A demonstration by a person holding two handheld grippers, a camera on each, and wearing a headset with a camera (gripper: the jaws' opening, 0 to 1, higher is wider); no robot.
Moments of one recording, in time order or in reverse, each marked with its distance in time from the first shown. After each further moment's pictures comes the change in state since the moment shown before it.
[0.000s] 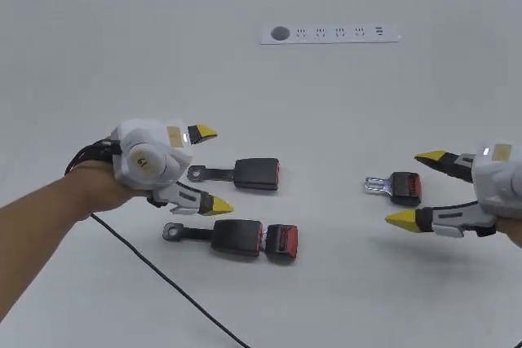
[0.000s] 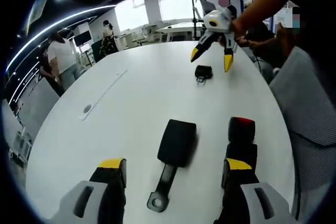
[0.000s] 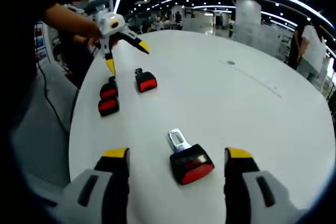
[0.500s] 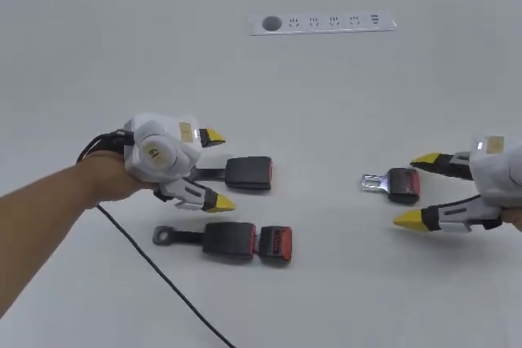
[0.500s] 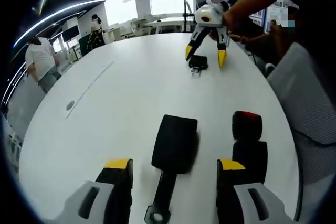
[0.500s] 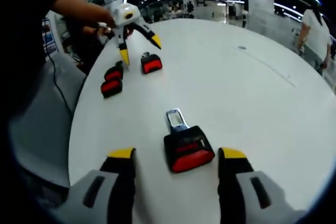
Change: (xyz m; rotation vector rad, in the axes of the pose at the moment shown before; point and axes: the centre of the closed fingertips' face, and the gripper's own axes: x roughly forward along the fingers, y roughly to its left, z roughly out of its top) left arm 0.036 -0.003 -0.008 0.013 0.050 -0.115; right arm 0.011 0.007 -0.019 -0.037 0.087 0.116
